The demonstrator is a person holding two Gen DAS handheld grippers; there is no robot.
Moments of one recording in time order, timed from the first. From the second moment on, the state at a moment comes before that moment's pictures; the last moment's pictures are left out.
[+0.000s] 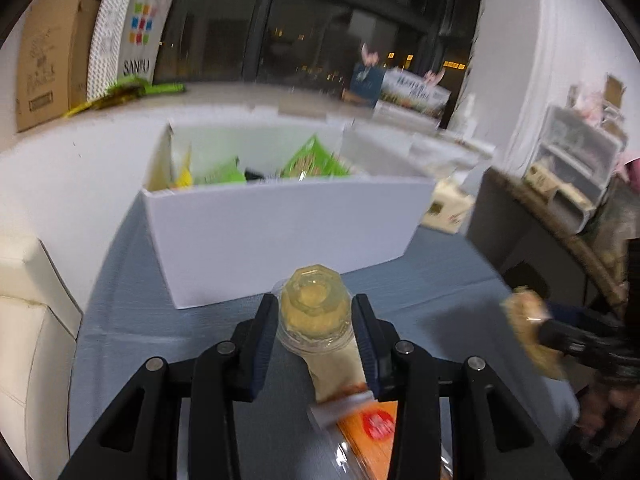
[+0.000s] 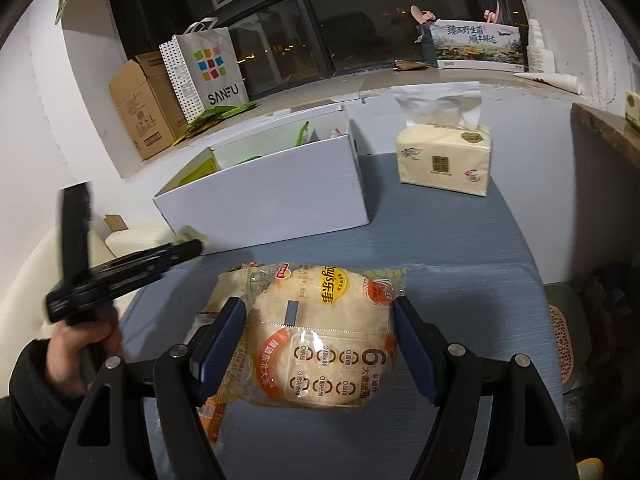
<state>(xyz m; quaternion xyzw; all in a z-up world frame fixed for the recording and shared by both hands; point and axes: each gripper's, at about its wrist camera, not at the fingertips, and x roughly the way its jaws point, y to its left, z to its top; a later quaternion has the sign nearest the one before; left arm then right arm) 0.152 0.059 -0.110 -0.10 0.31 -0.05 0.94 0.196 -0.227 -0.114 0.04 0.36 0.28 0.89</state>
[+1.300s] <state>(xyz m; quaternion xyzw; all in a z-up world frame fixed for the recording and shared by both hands) 0.326 0.160 -0.025 -0.12 0.31 -0.02 0.94 0.421 -0.088 -0.022 0.06 0.38 0.31 0.87</state>
